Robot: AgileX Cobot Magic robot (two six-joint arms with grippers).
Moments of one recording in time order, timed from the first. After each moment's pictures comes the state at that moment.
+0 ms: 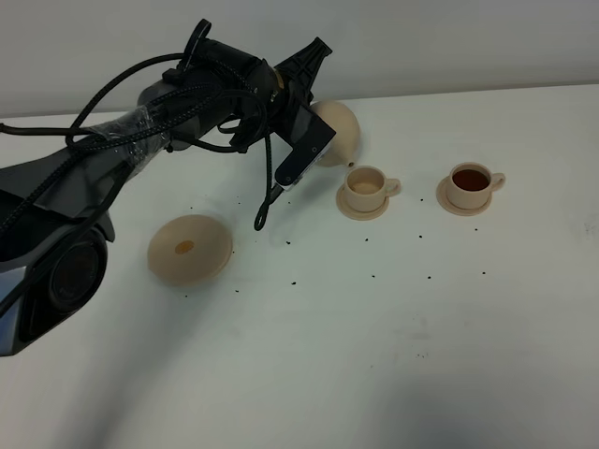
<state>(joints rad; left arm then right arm) -0.44 2.40 -2.03 0.15 0.42 1.97 0.16 0.06 -0.48 0.09 1.08 -0.02</state>
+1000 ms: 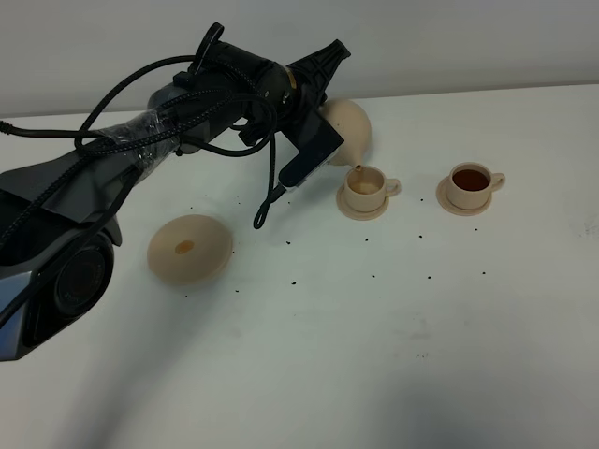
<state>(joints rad) -0.47 2.40 -2.03 0.15 0.38 2.08 0.16 0.06 -0.48 0.09 1.08 -0.02</state>
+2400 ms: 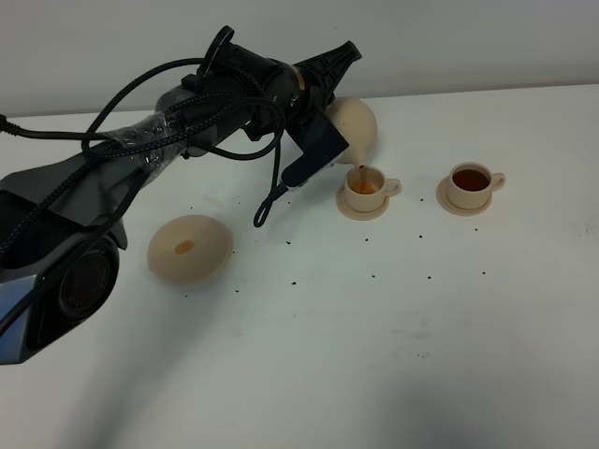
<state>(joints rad) -0.49 2.40 -2.03 0.20 0.36 2.09 0.16 0.06 -0.48 0.09 1.08 -0.02</state>
